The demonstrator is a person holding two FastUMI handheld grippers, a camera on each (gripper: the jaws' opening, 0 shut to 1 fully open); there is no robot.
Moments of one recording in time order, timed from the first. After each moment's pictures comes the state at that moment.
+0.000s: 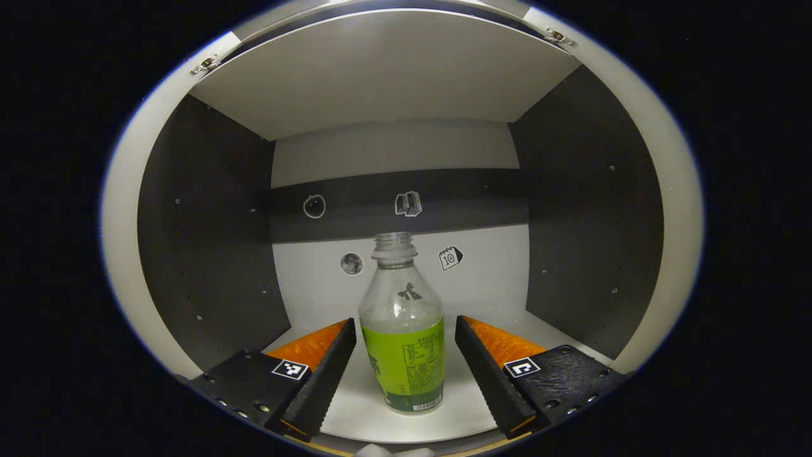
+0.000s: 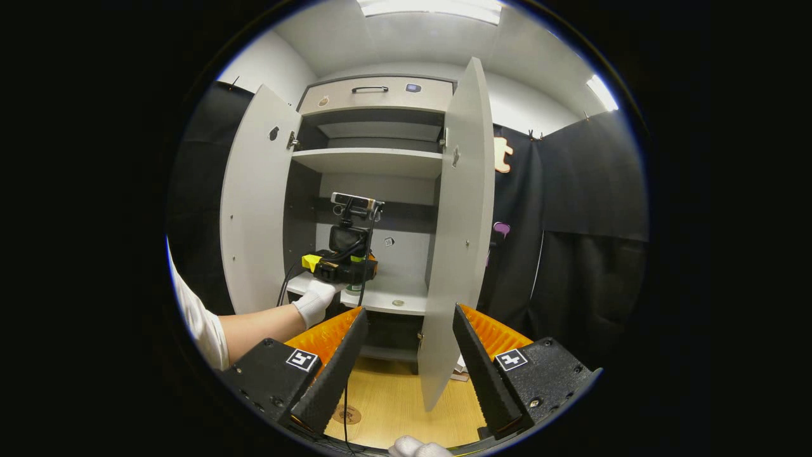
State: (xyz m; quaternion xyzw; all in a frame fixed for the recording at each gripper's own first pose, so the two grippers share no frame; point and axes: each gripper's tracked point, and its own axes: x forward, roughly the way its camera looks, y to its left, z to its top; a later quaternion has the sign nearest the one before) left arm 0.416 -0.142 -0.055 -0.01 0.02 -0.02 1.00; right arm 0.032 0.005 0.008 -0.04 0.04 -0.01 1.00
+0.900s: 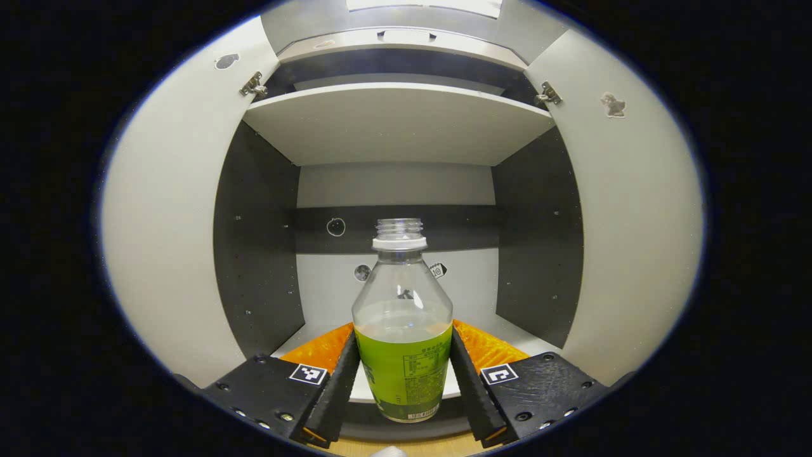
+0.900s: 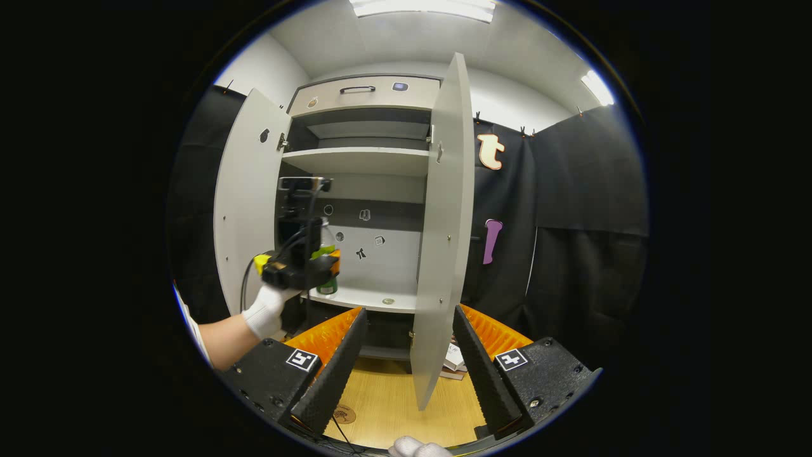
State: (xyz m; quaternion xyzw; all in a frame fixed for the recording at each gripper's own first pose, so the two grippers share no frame) left arm 0.306 -0.121 -0.041 -0.02 -0.02 -0.07 1.00; right arm 0.028 -0.016 0.004 -0.03 0.03 -0.02 1.00
